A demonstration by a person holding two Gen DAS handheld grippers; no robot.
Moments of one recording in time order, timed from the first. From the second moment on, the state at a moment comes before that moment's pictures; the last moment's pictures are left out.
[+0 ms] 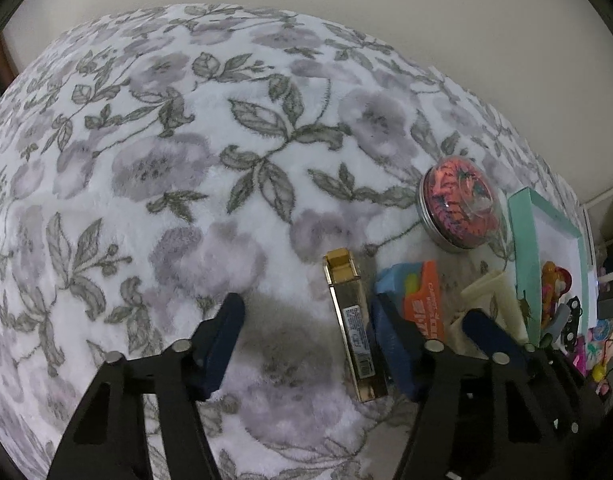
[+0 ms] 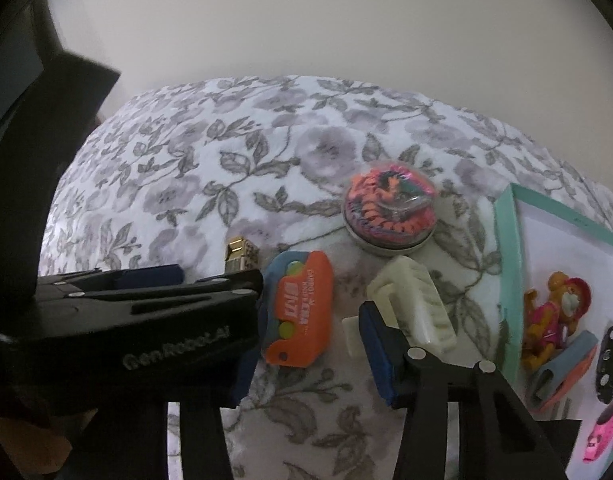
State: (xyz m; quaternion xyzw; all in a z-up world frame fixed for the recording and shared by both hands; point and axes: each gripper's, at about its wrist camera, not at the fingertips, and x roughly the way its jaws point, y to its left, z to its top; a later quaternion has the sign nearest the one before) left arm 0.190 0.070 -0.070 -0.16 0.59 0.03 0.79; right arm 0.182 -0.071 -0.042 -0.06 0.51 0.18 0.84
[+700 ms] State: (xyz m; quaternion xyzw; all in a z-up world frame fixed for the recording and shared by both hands) left arm 0.197 0.052 -0.073 -0.16 0.57 -0.01 0.80; right arm 0.189 -0.068 -0.063 -0.02 0.52 0.18 0.83
